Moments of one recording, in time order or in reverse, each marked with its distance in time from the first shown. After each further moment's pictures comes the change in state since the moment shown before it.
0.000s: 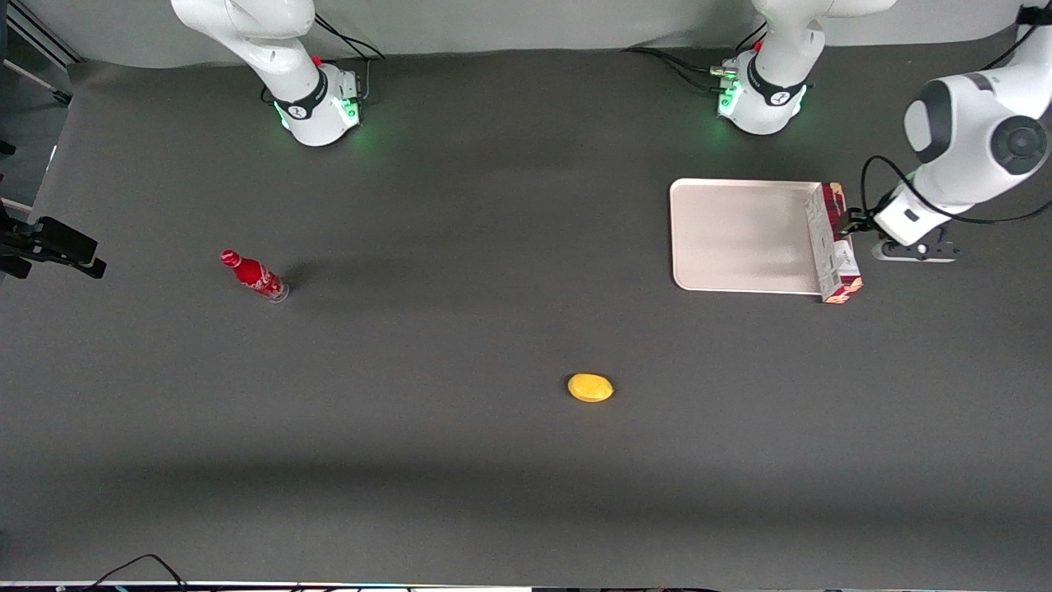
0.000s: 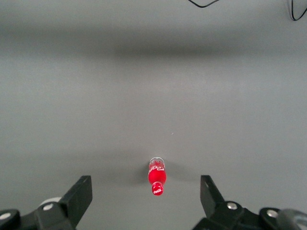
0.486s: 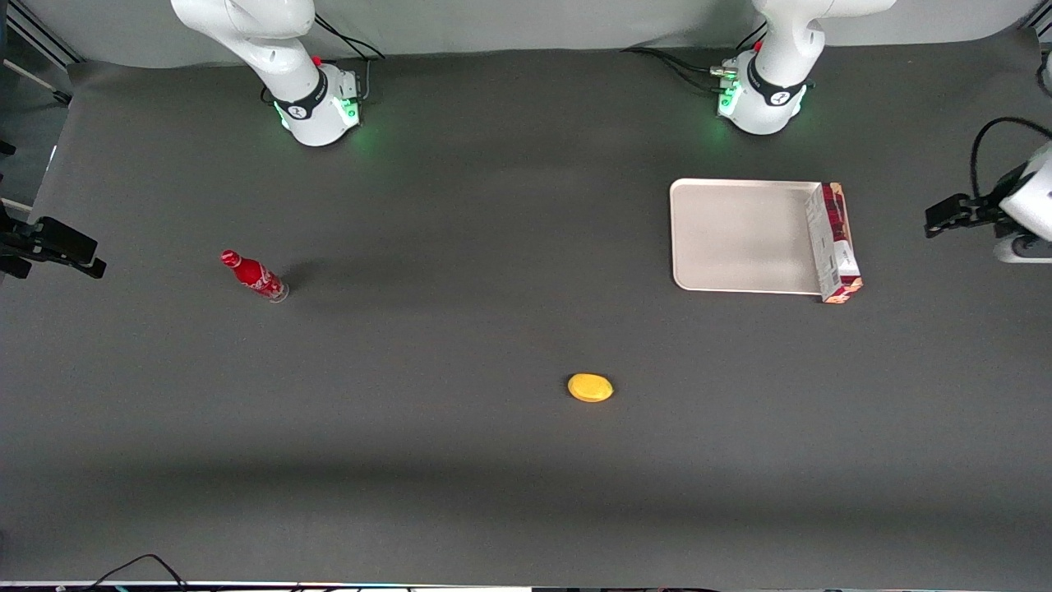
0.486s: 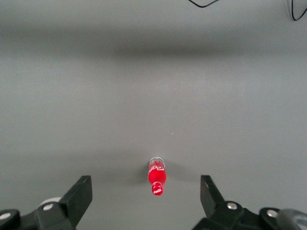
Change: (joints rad) arm -0.006 0.023 -0.062 0.598 -0.007 -0.505 0.000
